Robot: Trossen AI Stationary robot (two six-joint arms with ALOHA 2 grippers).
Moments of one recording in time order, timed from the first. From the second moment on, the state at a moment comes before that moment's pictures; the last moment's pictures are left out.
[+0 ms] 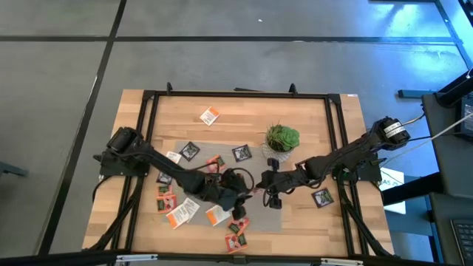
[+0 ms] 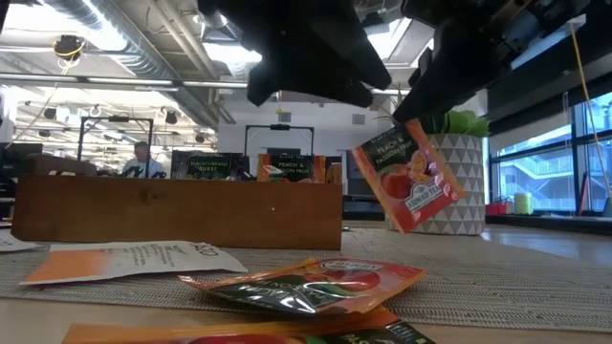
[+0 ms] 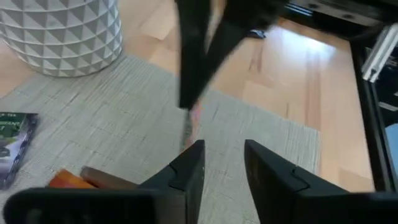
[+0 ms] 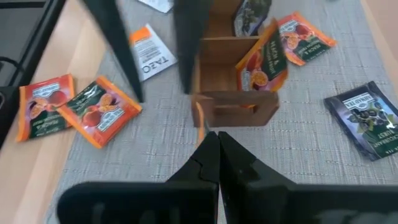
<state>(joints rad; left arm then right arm) -0.41 1.87 1.23 -0.04 -0.45 -0.62 0.40 1.52 0.85 -0.08 0.24 0.30</state>
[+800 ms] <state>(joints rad) -0.39 1.94 1.23 0.00 -0.39 -0.64 0.43 1.52 0.85 0.00 0.25 0.26</state>
